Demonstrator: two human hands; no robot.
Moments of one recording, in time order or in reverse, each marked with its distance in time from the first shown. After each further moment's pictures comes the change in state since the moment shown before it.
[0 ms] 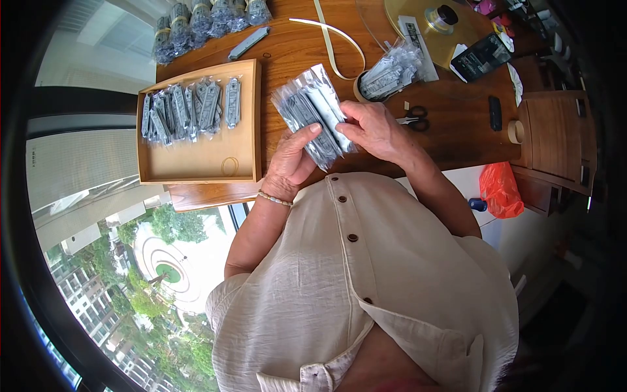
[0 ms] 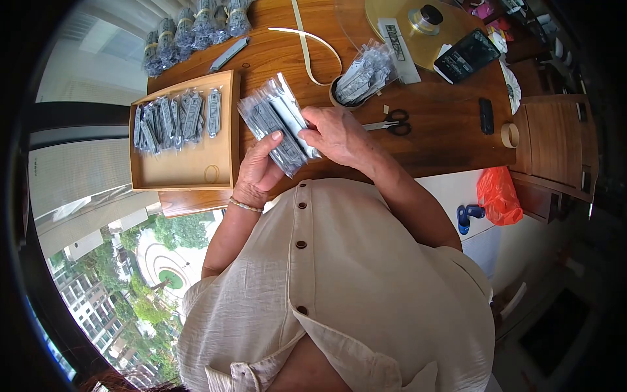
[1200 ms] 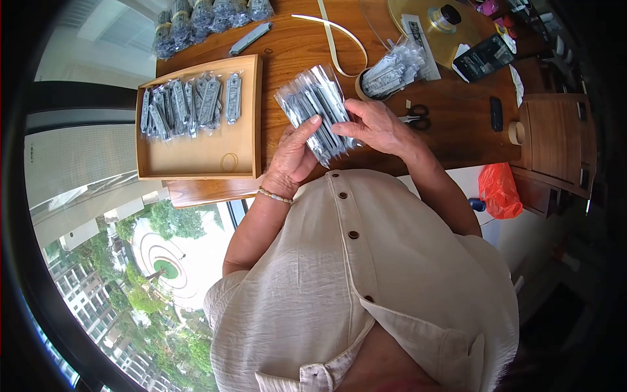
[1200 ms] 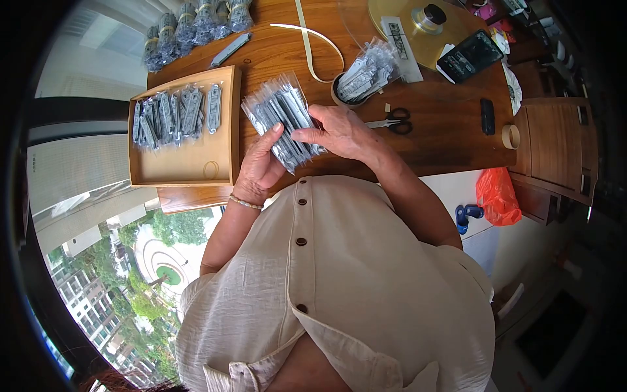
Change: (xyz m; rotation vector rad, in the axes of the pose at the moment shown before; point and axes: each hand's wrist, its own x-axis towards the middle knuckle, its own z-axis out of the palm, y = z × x) left_hand 0.002 -0.002 -0.004 0.026 0.023 -0.021; right_hand 0.003 0.012 -0.003 0.062 -0.130 0.080
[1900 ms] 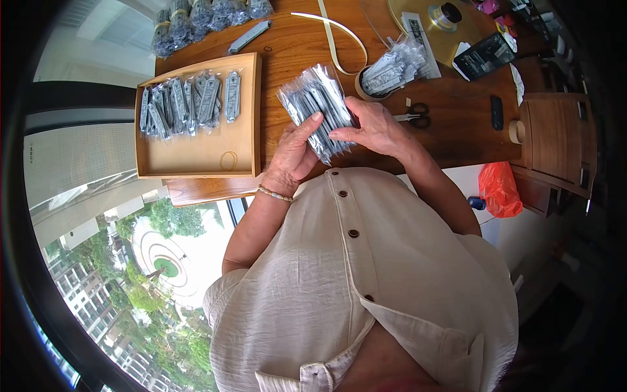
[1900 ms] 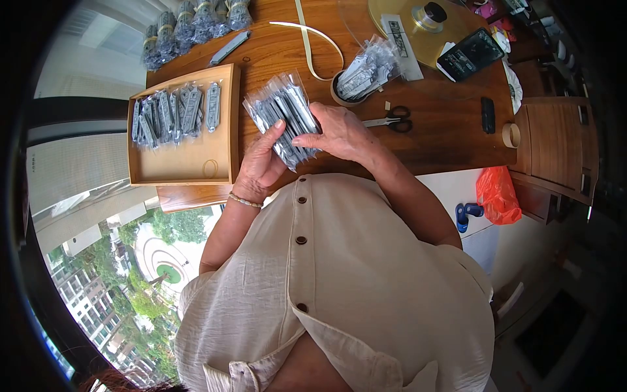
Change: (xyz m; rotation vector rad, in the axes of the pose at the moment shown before) left_hand 0.003 -0.001 -0.001 0.003 0.017 -0.026; right_hand -0.001 0.011 0.009 -0.102 0.054 -0.032
